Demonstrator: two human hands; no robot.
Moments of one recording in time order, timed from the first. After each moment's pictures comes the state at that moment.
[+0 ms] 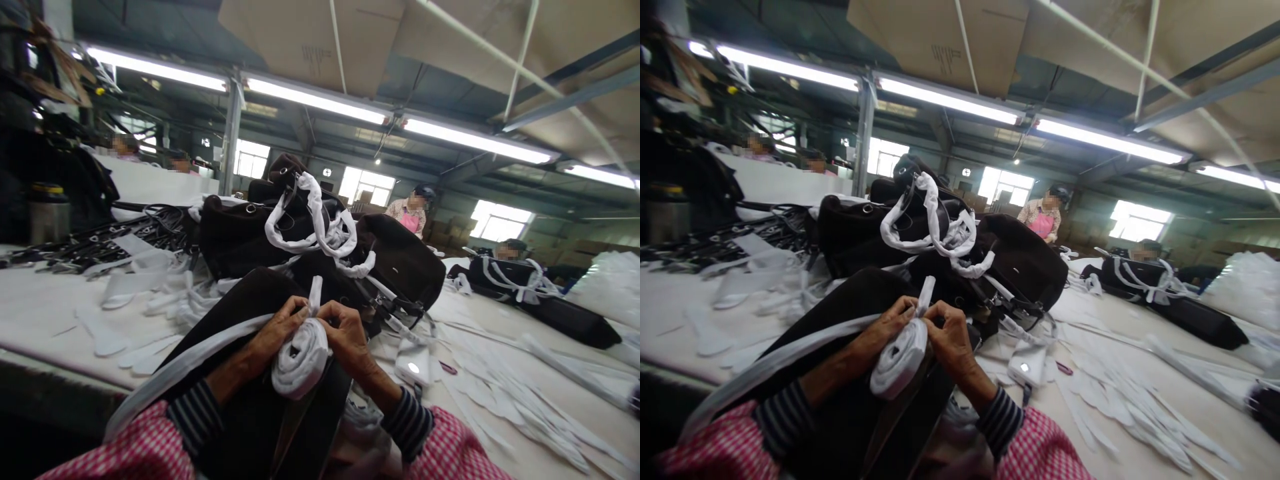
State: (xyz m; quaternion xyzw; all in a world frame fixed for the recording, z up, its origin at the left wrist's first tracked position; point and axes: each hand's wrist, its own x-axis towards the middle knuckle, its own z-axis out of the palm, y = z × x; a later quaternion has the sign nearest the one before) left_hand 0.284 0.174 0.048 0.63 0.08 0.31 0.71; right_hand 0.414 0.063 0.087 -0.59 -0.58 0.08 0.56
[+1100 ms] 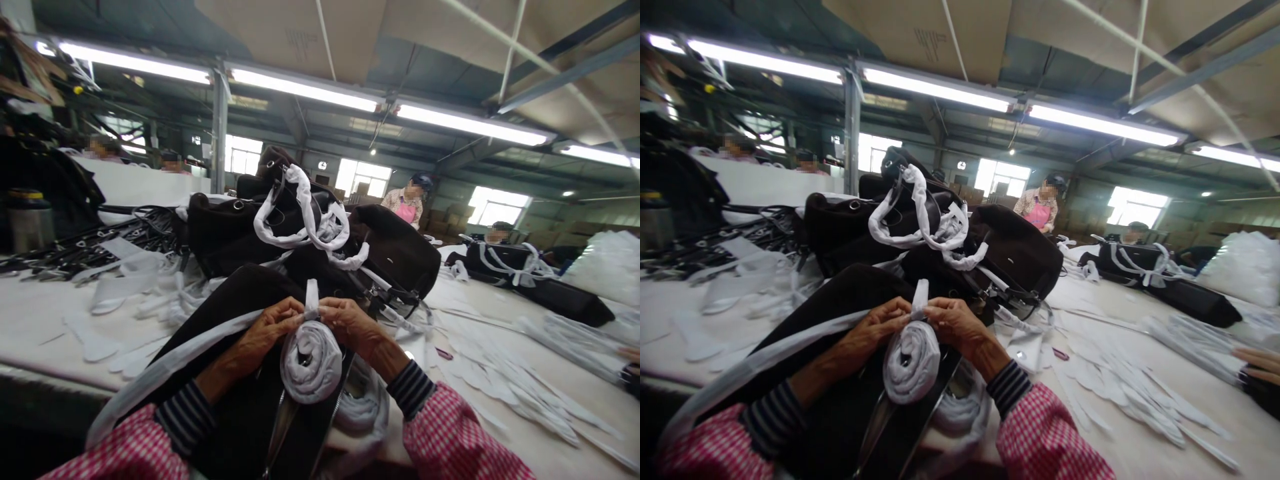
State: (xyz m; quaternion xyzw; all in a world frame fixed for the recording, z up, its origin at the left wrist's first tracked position) left_hand 0.271 0.161 0.059 0.66 0.07 0.26 0.70; right_hand 0.447 0.047 0.101 -0.48 -0.43 0.51 0.57
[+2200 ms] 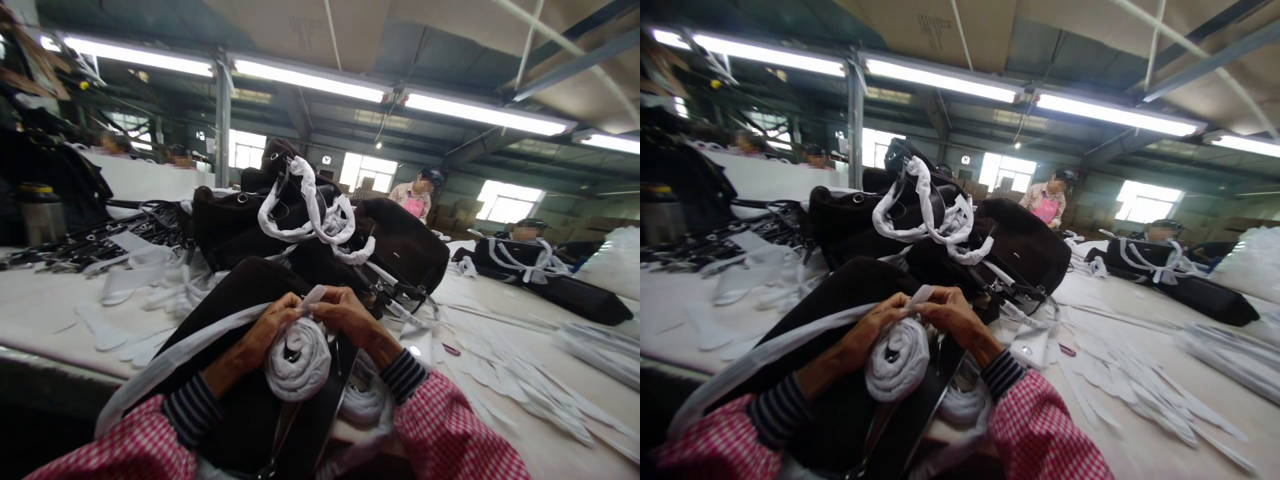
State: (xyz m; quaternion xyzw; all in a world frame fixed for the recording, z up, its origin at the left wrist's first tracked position) left_hand 0.271 0.163 0.053 0.63 0.12 0.29 0.71; right_hand 0.434 0.060 0.105 -0.49 -0.54 0.43 0.54
